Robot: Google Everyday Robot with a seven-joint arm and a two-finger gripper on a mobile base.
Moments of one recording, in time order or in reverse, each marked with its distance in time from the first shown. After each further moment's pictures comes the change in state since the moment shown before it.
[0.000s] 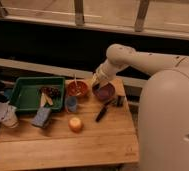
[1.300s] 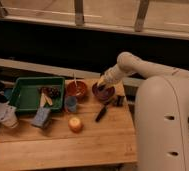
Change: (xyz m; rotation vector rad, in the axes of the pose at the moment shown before) arm -0.033 -0.075 0.051 -0.099 -0.032 0.169
